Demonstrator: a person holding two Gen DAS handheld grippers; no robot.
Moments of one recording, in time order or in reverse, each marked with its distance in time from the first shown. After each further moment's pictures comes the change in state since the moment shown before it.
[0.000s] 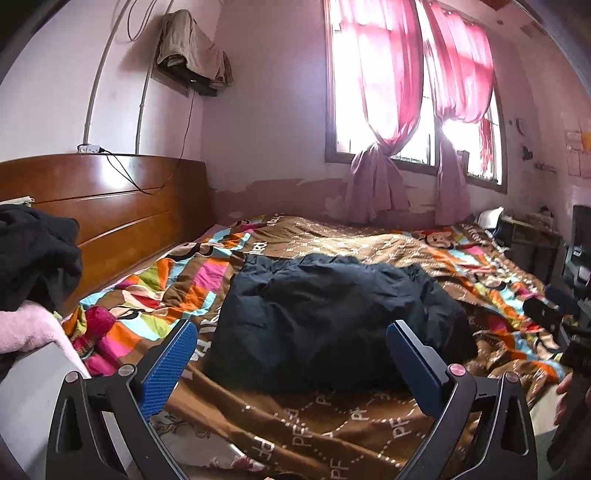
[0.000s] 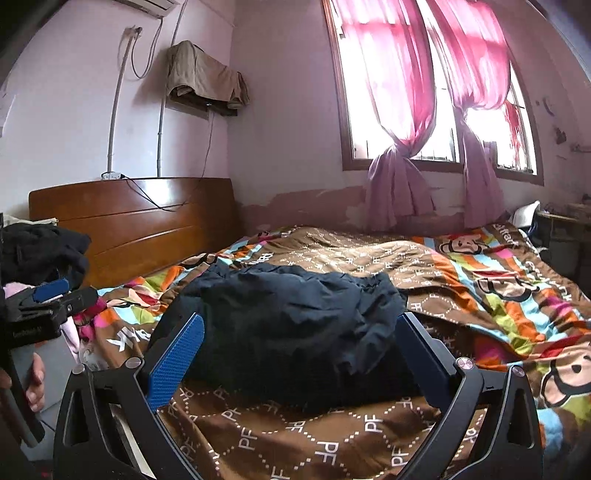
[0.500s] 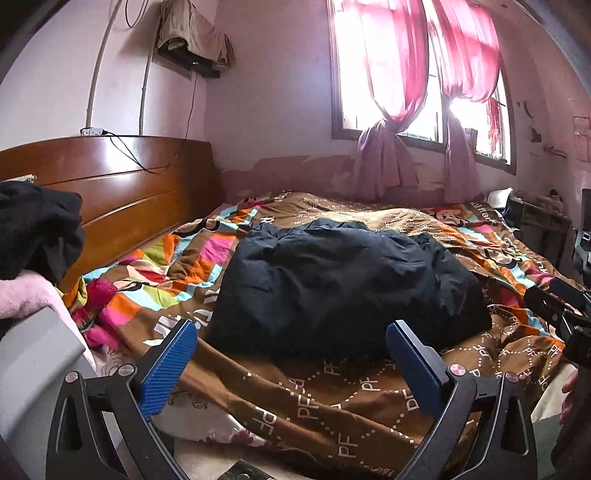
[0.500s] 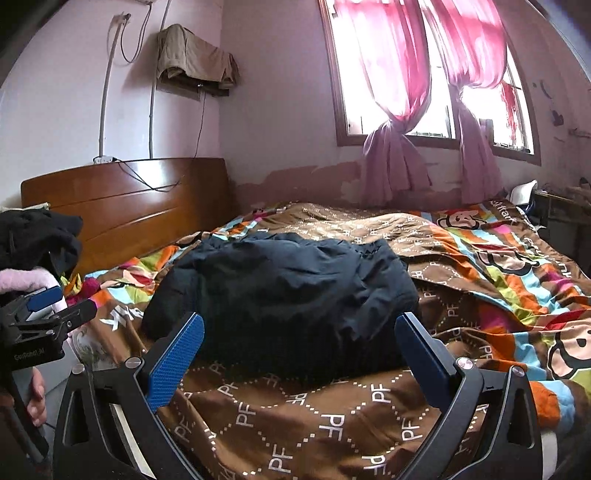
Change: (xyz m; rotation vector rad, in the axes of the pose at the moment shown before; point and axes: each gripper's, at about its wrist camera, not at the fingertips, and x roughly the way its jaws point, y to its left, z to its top) left arm 0.014 -0.002 -0.031 0.006 0.078 0.031; right arm 0.016 -0.001 -0.030 0.016 0.085 -0.009
